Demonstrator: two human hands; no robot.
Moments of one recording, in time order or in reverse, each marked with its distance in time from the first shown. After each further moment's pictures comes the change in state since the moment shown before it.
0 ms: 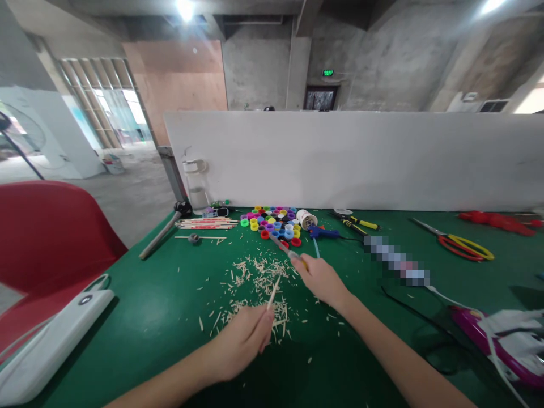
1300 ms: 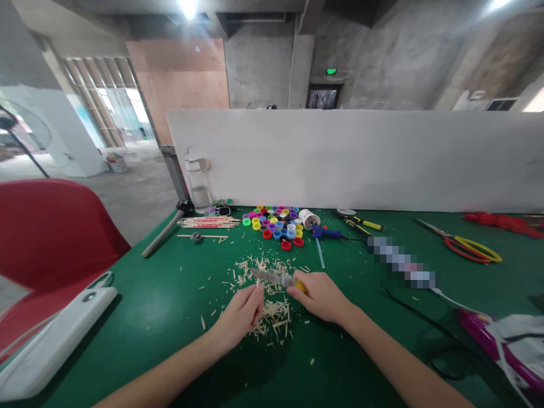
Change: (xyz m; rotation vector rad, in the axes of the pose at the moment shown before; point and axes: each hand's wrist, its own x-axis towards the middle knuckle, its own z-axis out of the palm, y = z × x) left_hand 0.019 -0.026 -0.004 -0.282 0.235 -0.131; right_hand -0.015 -0.009 0.008 -0.162 -0.037 -0.307
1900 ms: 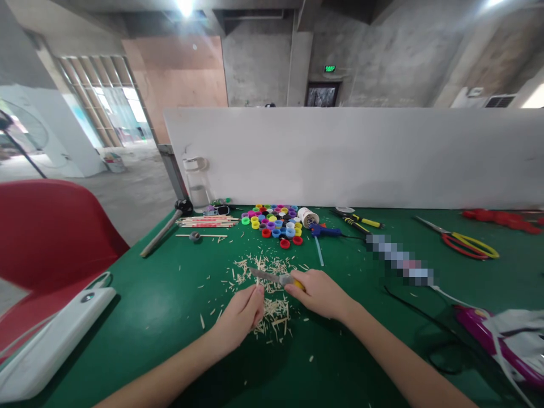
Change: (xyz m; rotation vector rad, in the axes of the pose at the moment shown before) left_hand -0.002 0.000 0.001 0.100 -0.017 0.073; right_hand 0.001 0.000 -0.006 0.015 -0.109 -0.002
